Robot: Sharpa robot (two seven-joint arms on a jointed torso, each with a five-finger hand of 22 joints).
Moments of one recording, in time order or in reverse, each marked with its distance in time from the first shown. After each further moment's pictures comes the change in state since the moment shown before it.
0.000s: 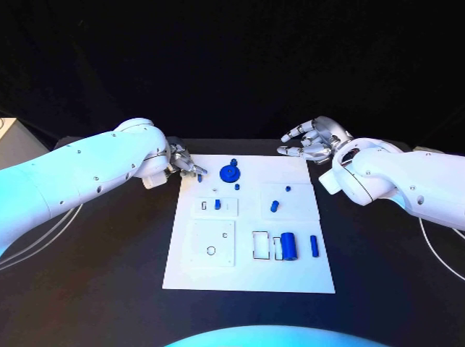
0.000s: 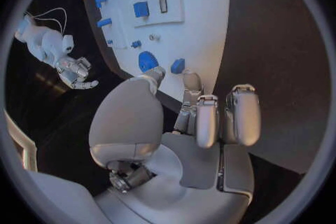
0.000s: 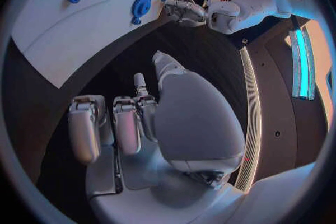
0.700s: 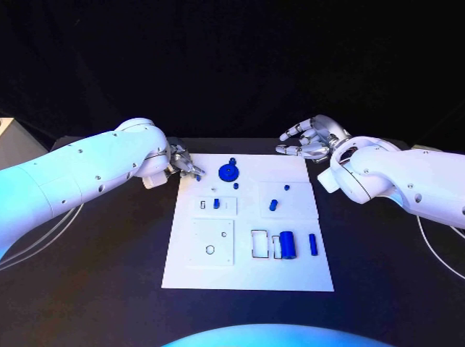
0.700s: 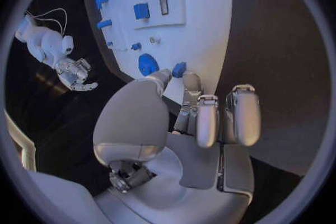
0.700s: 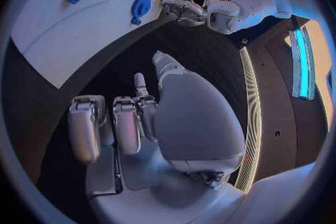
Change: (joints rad) left arm 0.000 0.016 -0.008 -0.021 0.009 0.016 0.005; left_hand 0.067 0.067 0.028 -0.007 0.000 0.024 -0.011 0.000 -0.027 0.006 -0.006 0.013 -0.001 0.000 0.000 0.000 0.001 0.000 0.000 0.000 0.004 0.000; right arm 0.000 0.002 0.000 -0.001 0.000 0.000 0.000; right_hand 0.000 0.000 0.003 -0.003 0.000 0.000 0.000 0.004 0.000 0.000 0.000 0.000 0.000 0.000 0.000 0.000 0.000 0.000 0.000 0.000 0.000 0.000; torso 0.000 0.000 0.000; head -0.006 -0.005
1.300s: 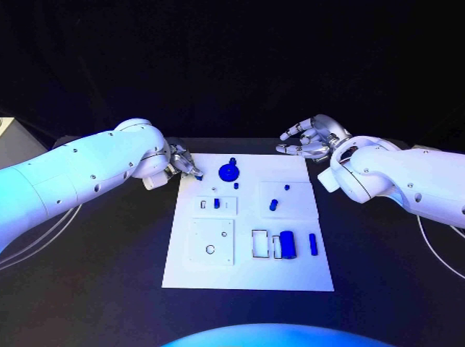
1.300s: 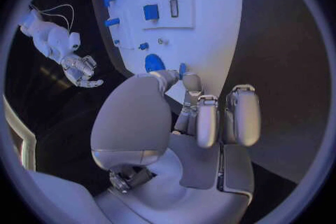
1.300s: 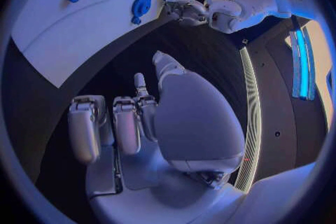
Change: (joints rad) left arm 0.000 -0.025 -0.001 0.036 0.058 -0.015 0.018; left_hand 0.109 -0.038 0.274 0.034 -0.008 -0.025 -0.011 0.102 -0.011 0.018 -0.018 0.013 -0.012 -0.002 -0.009 0.000 0.000 0.000 0.007 -0.007 0.000 0.000; right arm 0.000 0.002 0.000 -0.006 0.000 0.000 0.000; right_hand 0.000 0.000 0.000 0.000 0.000 0.000 0.000 0.000 0.000 0.000 0.000 0.000 0.000 0.000 0.000 0.000 0.000 0.000 0.000 0.000 0.000 0.000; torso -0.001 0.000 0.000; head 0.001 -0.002
